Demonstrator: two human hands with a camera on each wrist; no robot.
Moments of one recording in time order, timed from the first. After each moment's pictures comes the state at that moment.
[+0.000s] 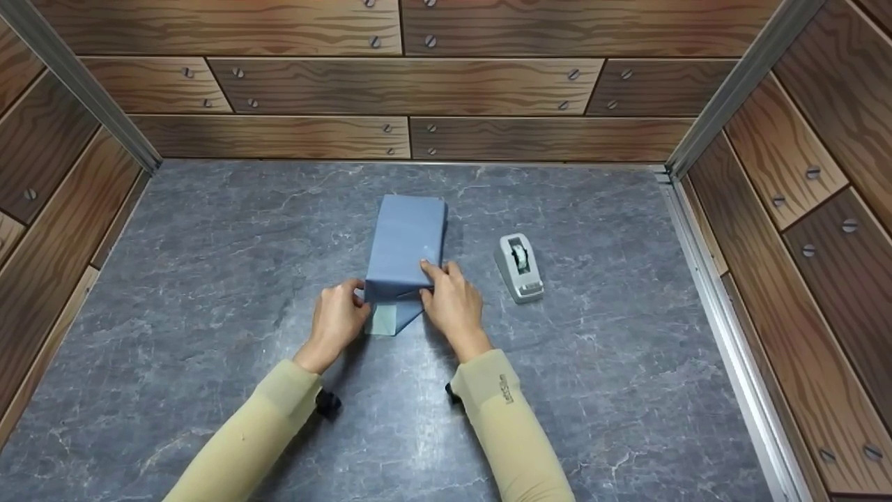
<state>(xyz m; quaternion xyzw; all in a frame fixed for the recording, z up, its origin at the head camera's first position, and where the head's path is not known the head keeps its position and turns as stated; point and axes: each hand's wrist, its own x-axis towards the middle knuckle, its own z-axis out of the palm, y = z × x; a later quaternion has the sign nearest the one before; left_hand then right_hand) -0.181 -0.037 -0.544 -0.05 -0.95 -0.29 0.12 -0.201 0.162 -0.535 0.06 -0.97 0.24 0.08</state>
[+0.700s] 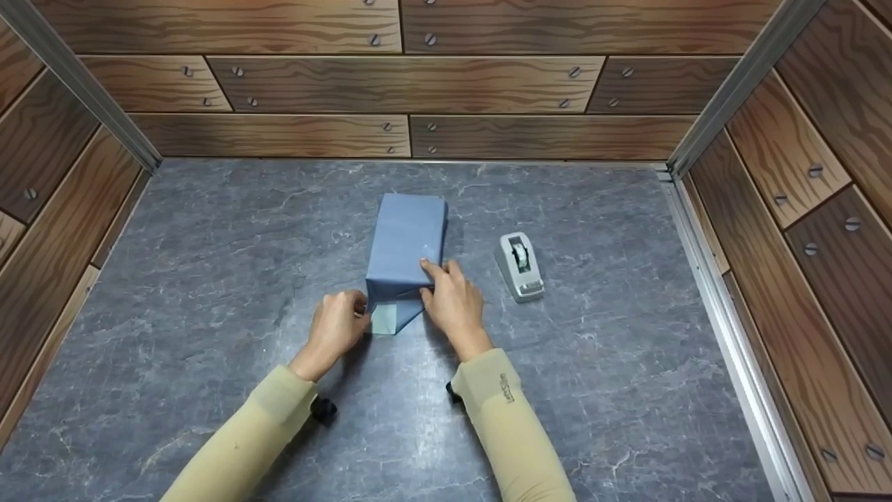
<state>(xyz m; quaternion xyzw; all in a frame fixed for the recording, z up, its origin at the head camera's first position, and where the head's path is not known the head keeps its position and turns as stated) -0.170 -0.037 -0.542 -0.07 -0.96 -0.26 0.09 -0.201 0.163 -0.536 0.07 -0.97 0.24 0.09</state>
